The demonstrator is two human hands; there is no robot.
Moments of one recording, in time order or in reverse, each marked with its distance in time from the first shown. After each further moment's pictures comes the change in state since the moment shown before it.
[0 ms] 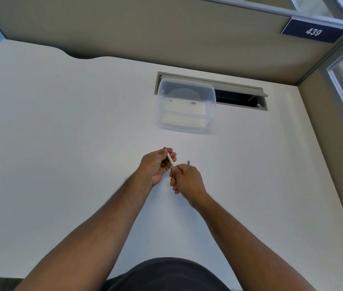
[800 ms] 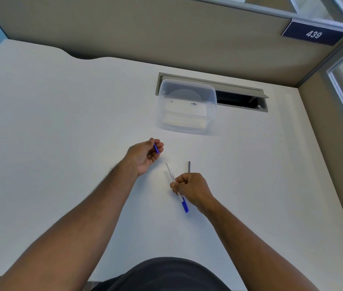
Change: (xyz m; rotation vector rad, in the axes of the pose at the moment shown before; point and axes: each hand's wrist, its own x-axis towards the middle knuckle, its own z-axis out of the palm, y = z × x) left_hand 0.017 0.041 -0.023 -0.017 0.060 -0.013; right_hand 0.009 0.027 -0.012 -0.175 -0.054 0.065
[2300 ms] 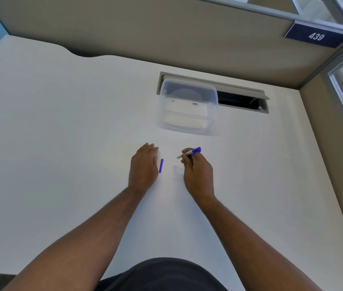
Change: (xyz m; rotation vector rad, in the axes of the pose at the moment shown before) left_hand 0.009 -0.058 -0.030 1.441 0.222 0.955; right_hand 0.002 -0.018 -0.006 -0.102 0.456 -0.544
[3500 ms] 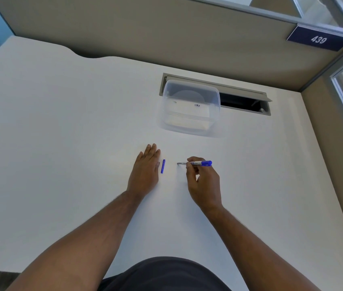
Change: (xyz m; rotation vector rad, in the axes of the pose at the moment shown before) left_hand -0.009 -0.022 0.015 0.082 -0.155 0.091; right_hand -0.021 0.007 -0.013 -0.061 0.059 -0.151
